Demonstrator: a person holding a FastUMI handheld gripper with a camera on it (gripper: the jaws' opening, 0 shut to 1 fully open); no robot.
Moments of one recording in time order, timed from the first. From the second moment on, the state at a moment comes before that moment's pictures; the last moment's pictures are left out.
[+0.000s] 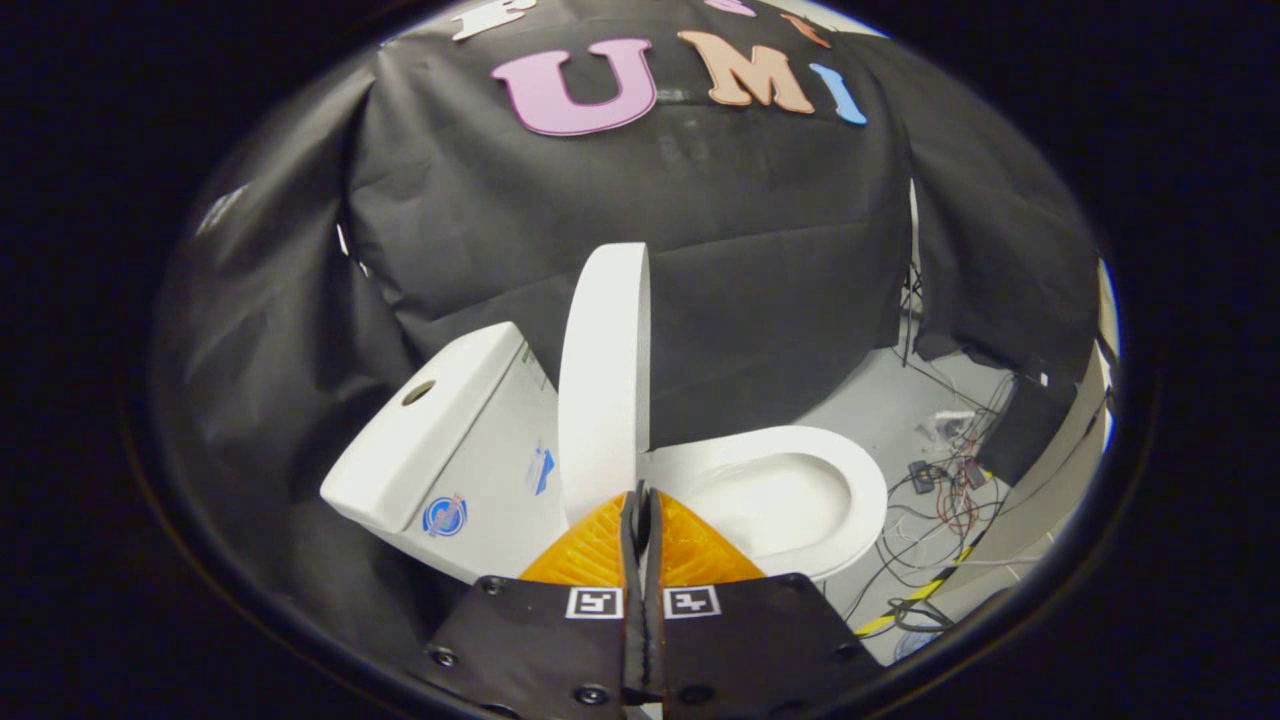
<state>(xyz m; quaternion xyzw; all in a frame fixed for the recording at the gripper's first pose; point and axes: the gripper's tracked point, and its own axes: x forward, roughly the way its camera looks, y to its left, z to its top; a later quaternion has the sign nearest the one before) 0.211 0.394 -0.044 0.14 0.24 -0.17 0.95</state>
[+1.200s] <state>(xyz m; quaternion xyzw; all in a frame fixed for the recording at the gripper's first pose) 0.260 0.502 -0.041 0.08 0.24 -0.10 0.96</state>
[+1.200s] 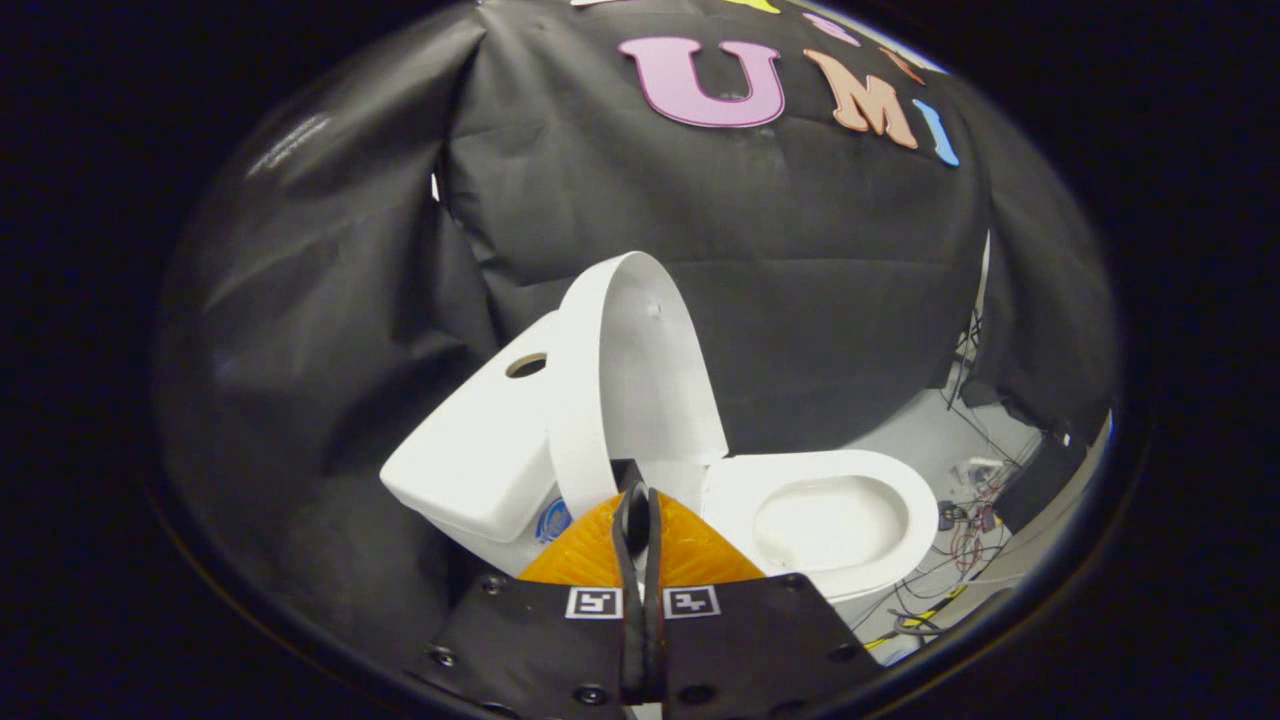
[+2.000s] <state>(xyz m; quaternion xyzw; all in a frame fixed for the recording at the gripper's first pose) 0.263 0.526 -0.041 0.12 0.20 -0.04 0.97</state>
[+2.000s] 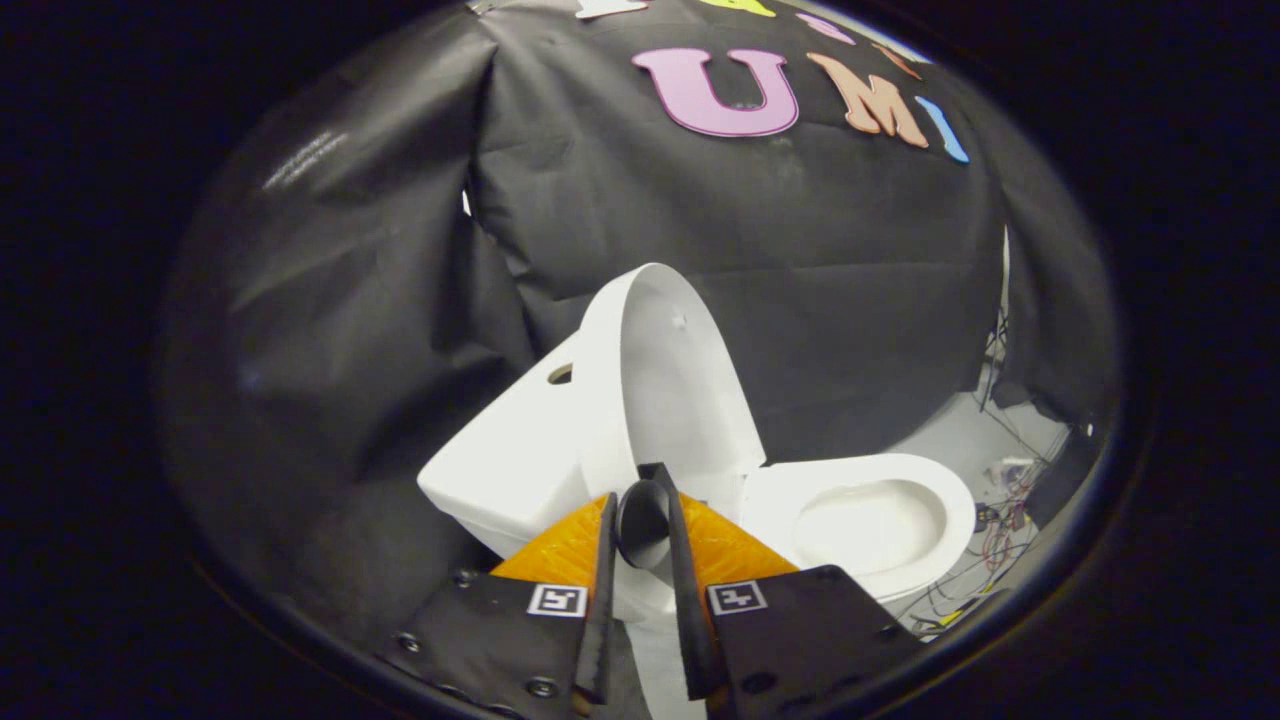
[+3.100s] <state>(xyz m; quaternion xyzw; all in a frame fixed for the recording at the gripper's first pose) 0.155 0.431 0.019 0.00 0.07 -0.01 1.00</state>
